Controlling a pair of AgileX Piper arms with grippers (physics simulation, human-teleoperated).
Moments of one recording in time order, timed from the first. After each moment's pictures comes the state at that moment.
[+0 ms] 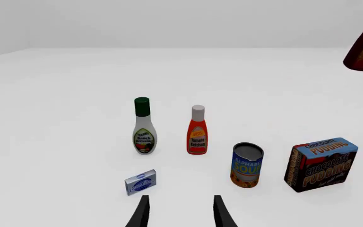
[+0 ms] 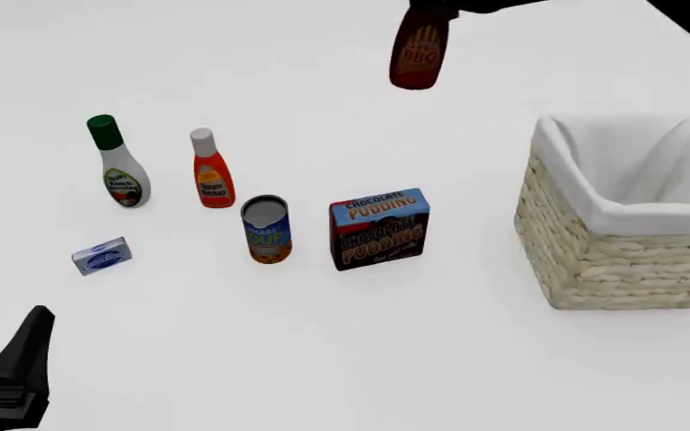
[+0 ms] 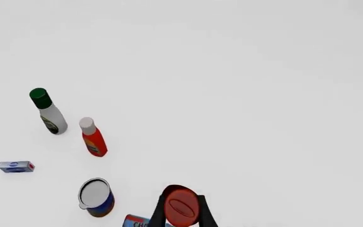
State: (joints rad) left arm 0.00 0.00 0.00 0.00 0.00; right arm 0.43 1.64 -1.84 0.65 -0.10
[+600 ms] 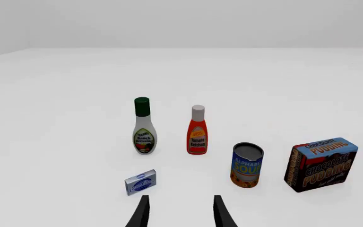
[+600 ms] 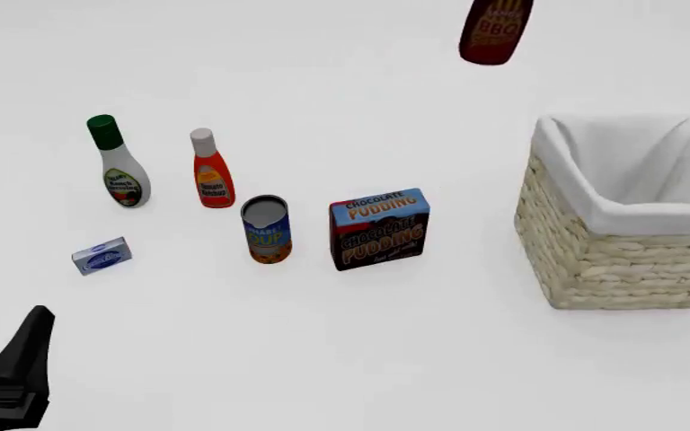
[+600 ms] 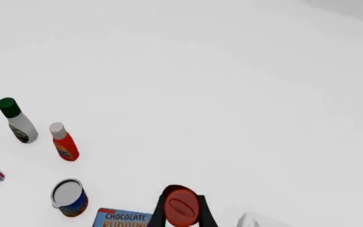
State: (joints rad) left arm 0.00 0.00 0.00 0.00 0.00; right arm 0.31 1.47 -1.76 0.68 -0.14
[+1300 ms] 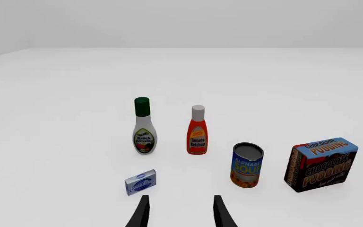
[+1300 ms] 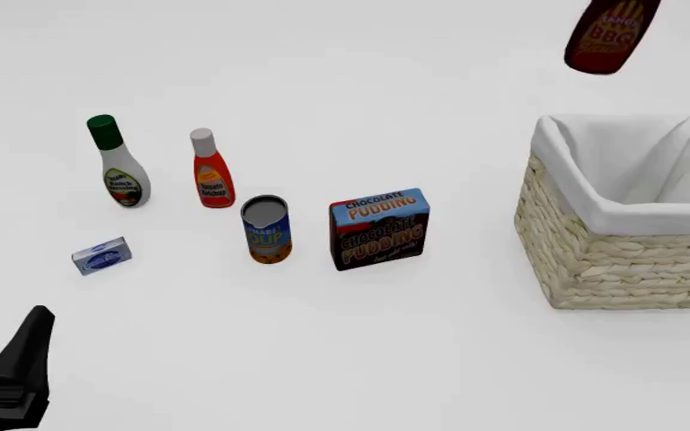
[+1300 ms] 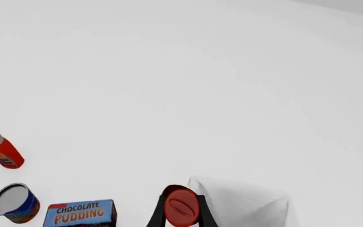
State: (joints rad) left arm 0.00 0.00 0.00 0.00 0.00; right arm 0.08 1.29 -1.60 0.68 -0.15
